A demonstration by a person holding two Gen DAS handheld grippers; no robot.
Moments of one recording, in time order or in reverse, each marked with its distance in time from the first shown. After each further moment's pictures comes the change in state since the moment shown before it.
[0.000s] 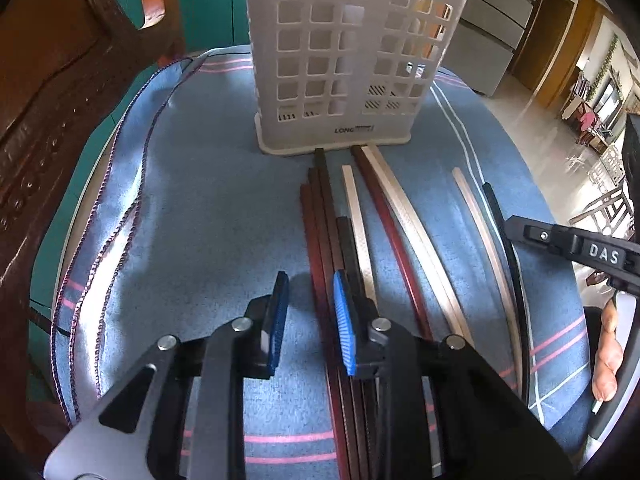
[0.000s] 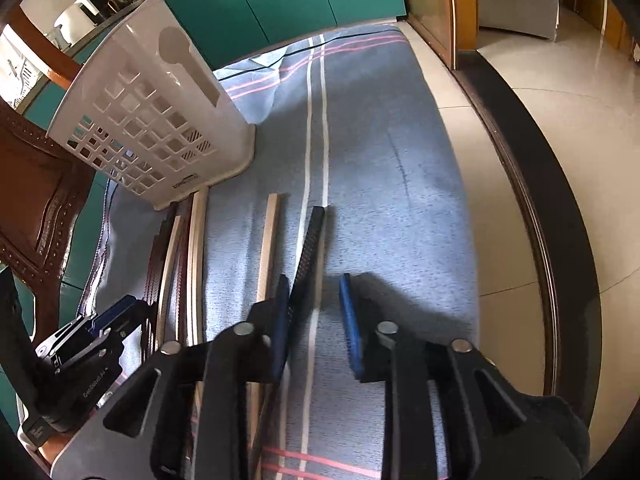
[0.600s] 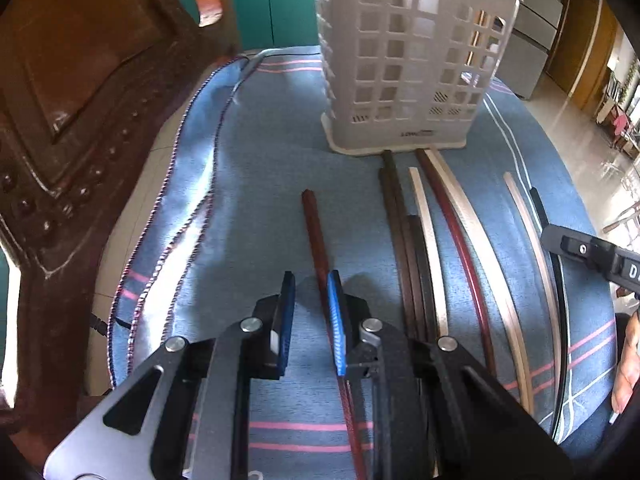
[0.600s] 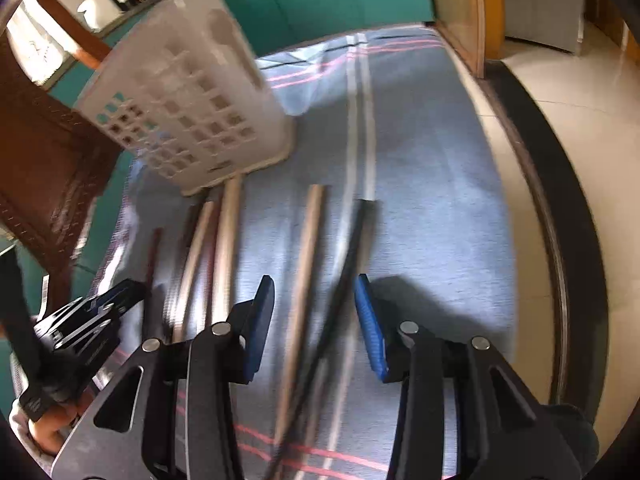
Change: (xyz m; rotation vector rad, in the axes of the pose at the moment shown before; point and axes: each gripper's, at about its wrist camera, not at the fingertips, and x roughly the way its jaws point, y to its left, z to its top) left arm -0.017 0.027 -0.005 -0.031 -0.006 0.152; right arm -0.001 0.022 -0.006 -0.078 -0.007 0.084
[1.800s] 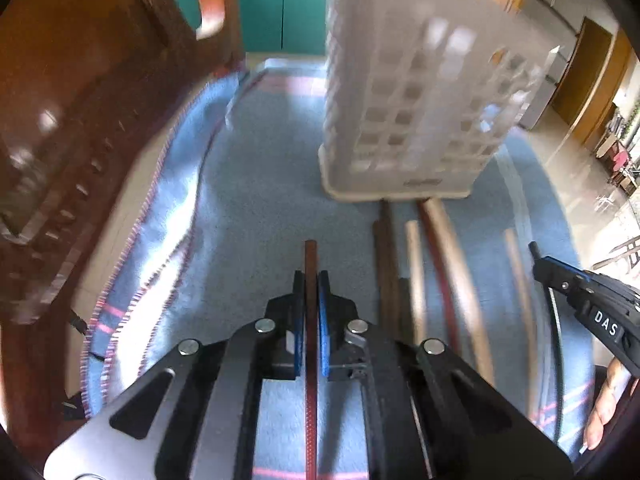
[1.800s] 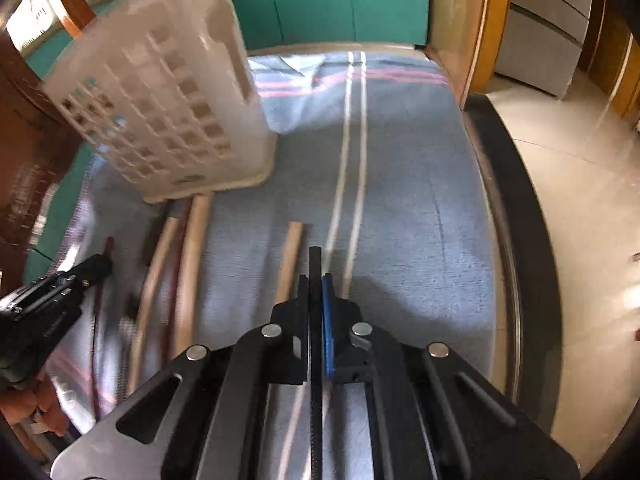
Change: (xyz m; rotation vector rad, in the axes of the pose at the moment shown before) left arm 0.000 -0.009 0.024 -0.087 -0.054 -0.040; right arm 0.000 0.019 0.030 -0.105 -0.032 -0.173
